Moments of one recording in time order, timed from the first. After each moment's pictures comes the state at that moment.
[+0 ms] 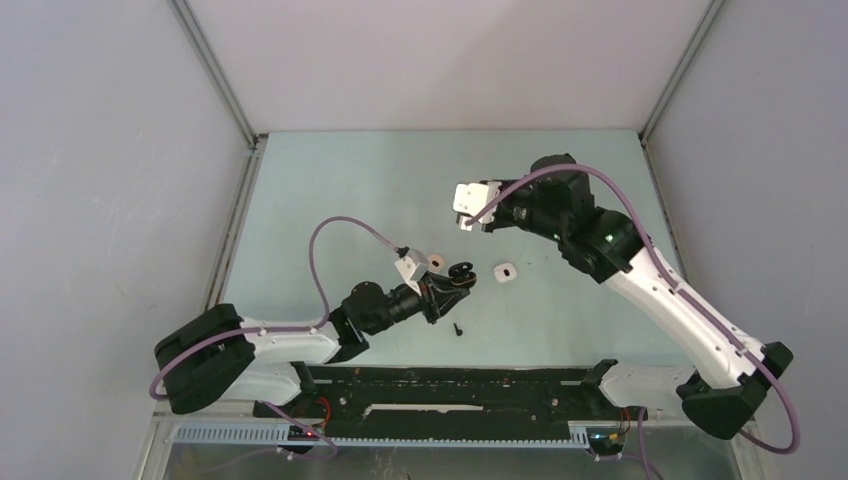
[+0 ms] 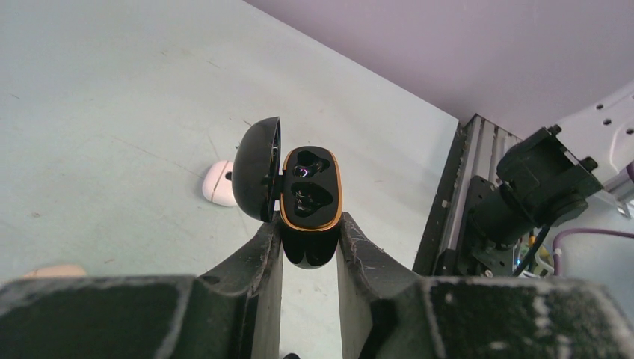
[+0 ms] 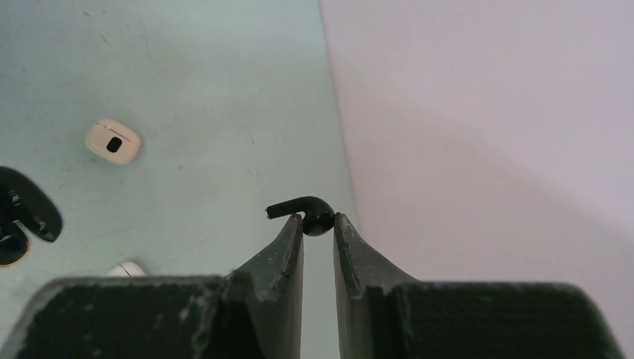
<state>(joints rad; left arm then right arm) -1.00 1.27 0.34 0.98 0.09 -0.31 0.73 1.22 1.38 -0.53 -0.11 -0.96</state>
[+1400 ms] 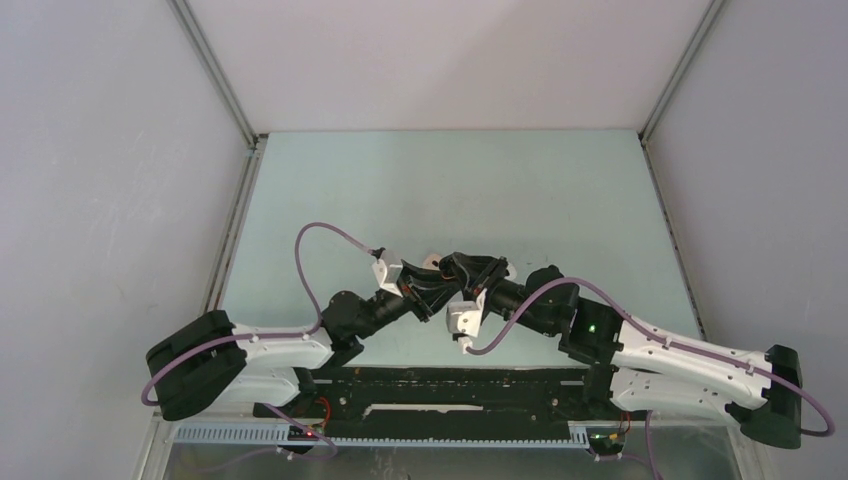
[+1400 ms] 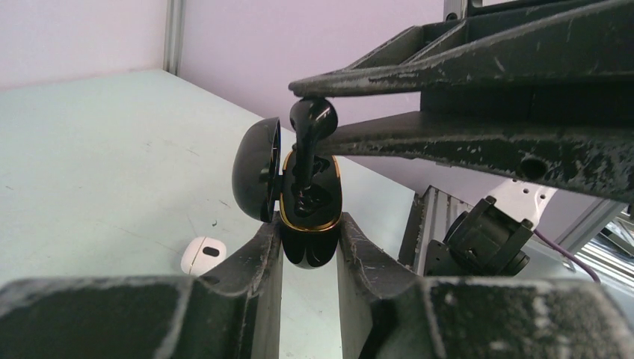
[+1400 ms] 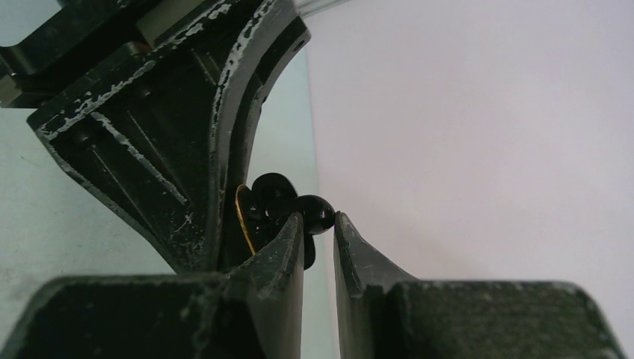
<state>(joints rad) -1.00 1.21 0.27 1.24 0.09 -0.36 1.15 0.88 0.70 0.07 0.08 -1.11</state>
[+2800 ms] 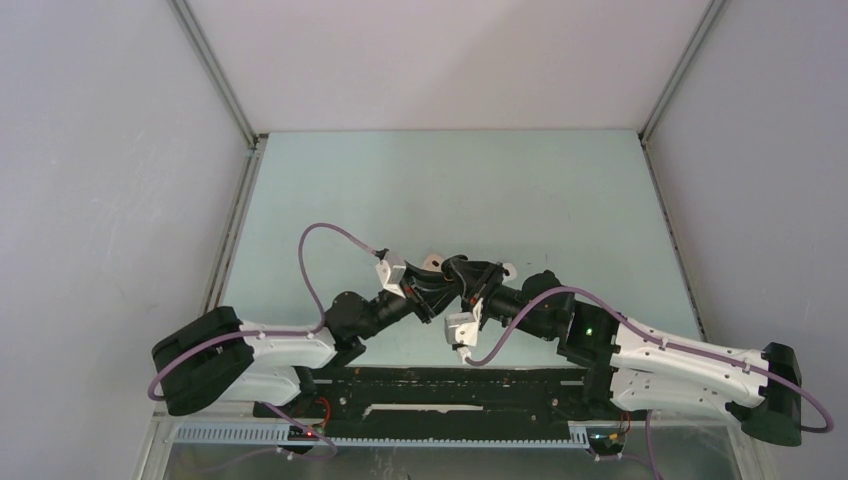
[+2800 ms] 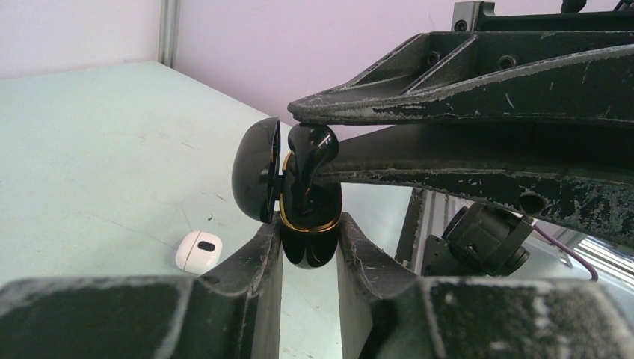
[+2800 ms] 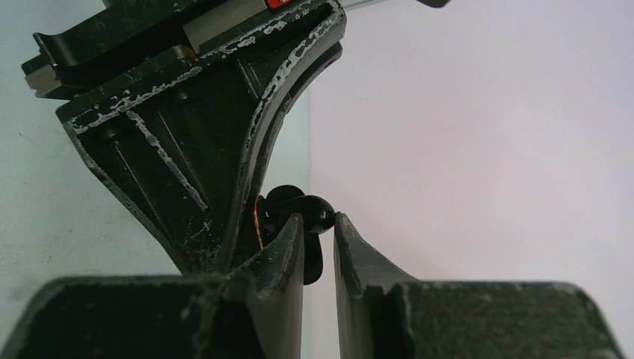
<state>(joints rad) -1.01 1.25 0.27 1.27 0.09 -0.37 1.17 0.89 0.66 0.08 0.08 -1.20</state>
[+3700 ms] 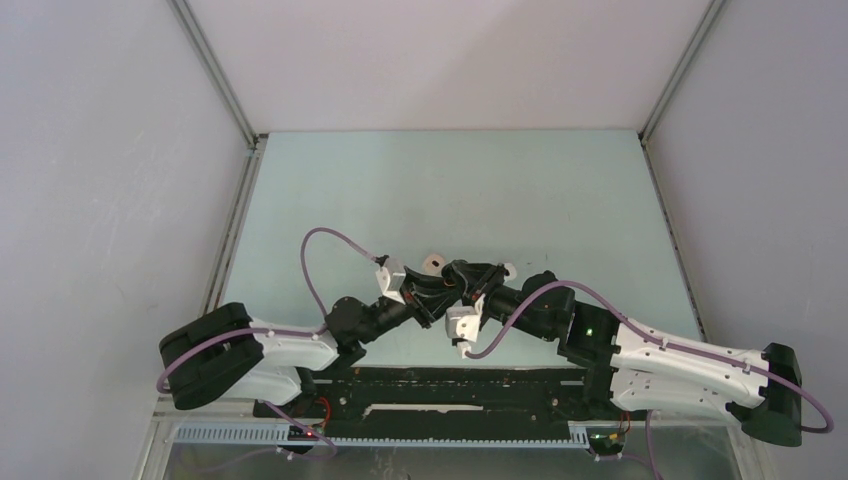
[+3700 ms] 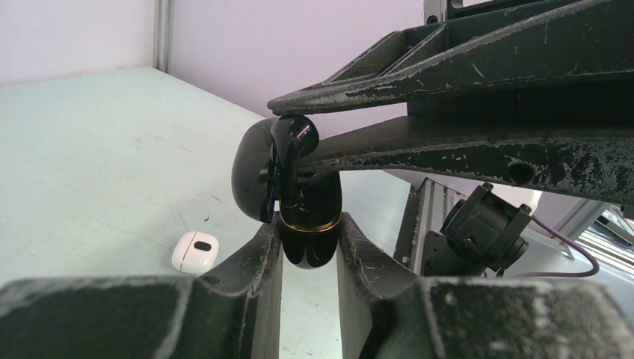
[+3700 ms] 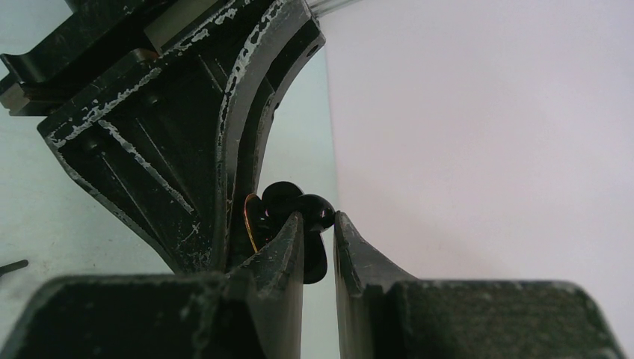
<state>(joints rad) -1.03 1.29 0.24 1.36 0.08 -0.35 1.17 0.88 0.66 0.07 0.09 -1.08</state>
